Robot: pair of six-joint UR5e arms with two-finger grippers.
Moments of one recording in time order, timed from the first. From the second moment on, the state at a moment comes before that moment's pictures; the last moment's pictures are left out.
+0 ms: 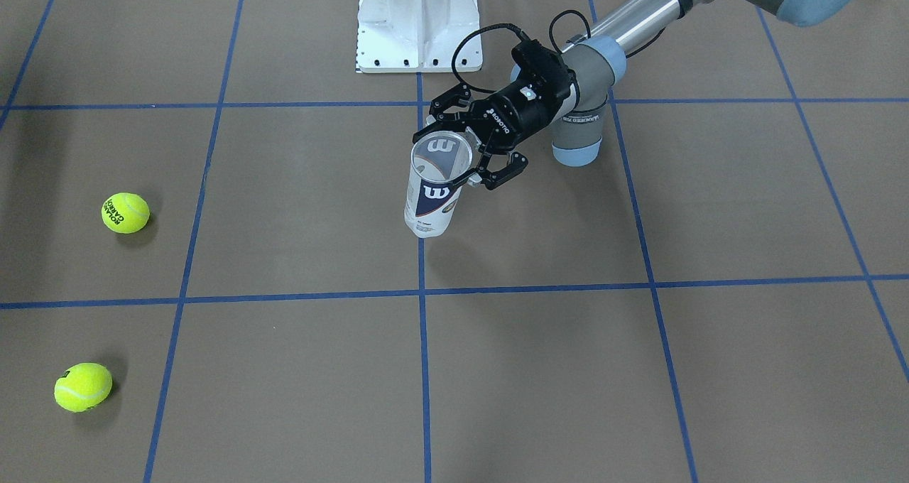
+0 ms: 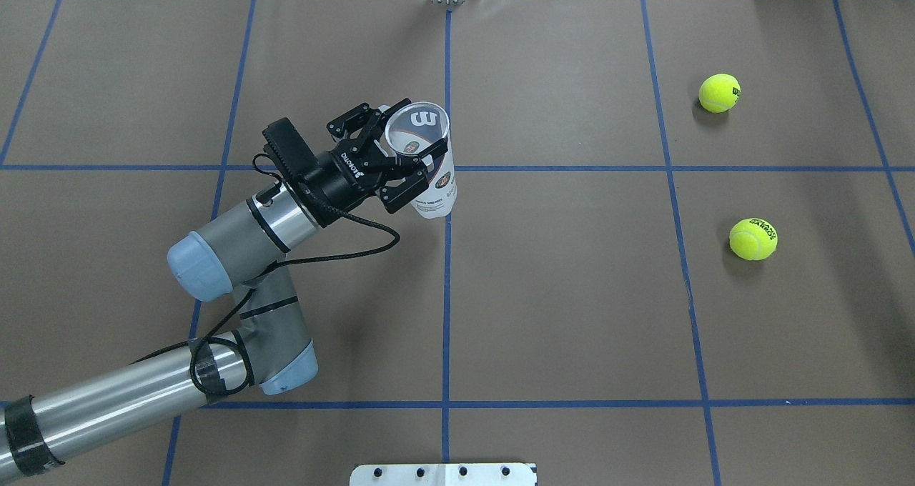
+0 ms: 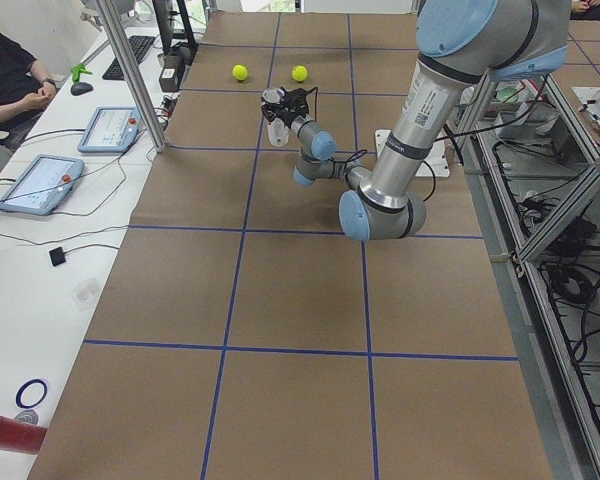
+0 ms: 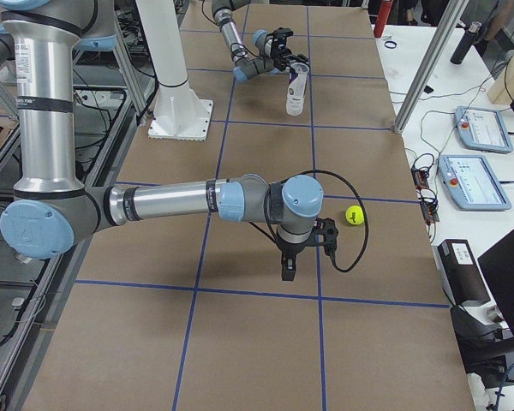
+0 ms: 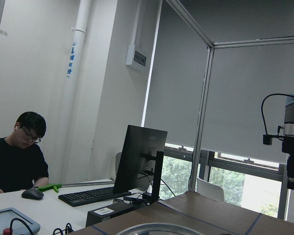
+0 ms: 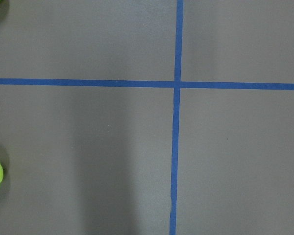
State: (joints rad) left arm -0.47 -2.22 -1.22 -3.52 -1.27 -0.40; right arm 1.55 -1.60 1.75 -1.73 2.36 0.00
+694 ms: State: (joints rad) left arm -0.46 -2.25 -1.16 -3.51 -1.25 -0.38; right arm 1.55 -1.60 1.75 -1.73 2.36 0.00
